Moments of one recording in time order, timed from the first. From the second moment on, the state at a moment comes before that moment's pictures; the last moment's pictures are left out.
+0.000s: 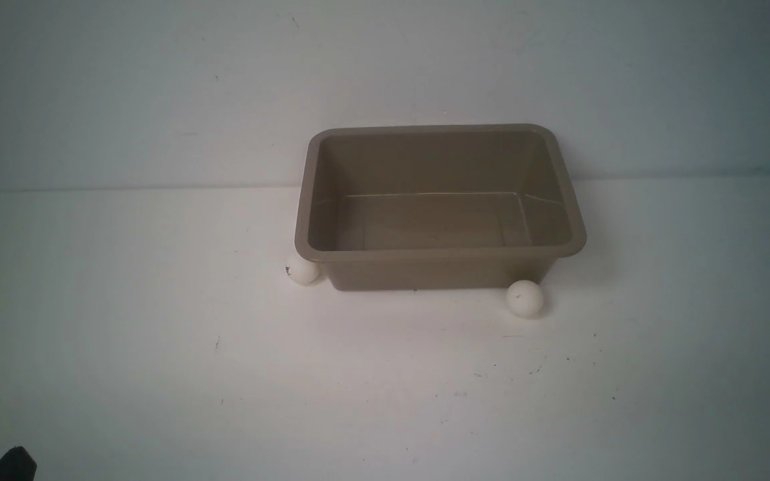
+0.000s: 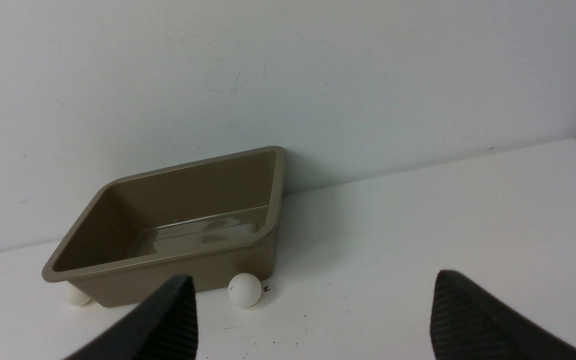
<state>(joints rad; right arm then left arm) -0.04 -0.01 -0.60 0.16 0.96 0.14 0.13 -0.01 0.03 -0.33 0.31 -0.01</state>
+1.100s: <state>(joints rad) -0.04 -0.01 -0.60 0.44 1.00 -0.21 0.13 -0.01 -0.17 -0.78 0.47 0.36</state>
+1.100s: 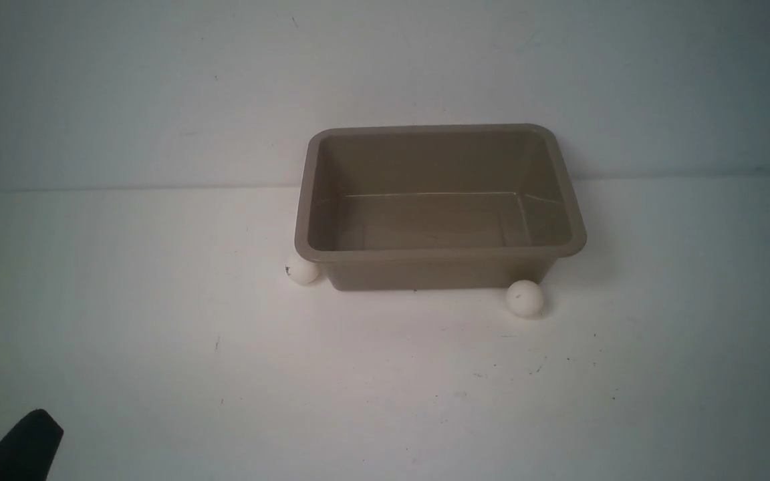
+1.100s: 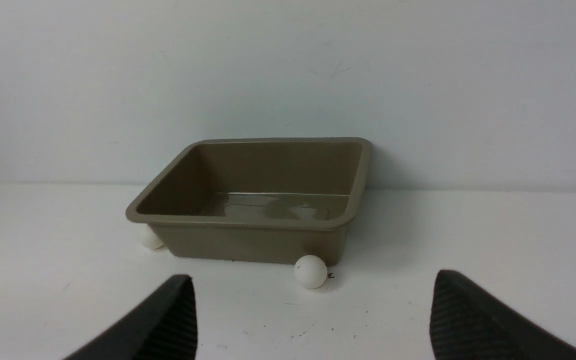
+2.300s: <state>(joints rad) 0.05 0.27 -0.60 0.79 1.02 -0.62 -0.21 0.27 -0.46 -0.42 0.76 0.44</state>
